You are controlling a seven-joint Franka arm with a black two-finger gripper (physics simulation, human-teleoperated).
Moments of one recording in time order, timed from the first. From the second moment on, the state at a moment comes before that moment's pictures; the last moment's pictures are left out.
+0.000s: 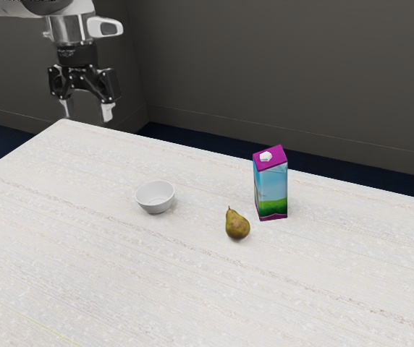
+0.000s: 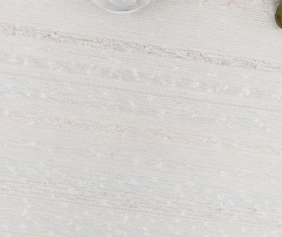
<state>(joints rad) -0.10 0.10 0.17 -1.39 -0.03 1.32 -0.07</state>
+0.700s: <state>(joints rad) -0.22 0.35 0.18 -1.38 -0.14 1.67 -0.60</state>
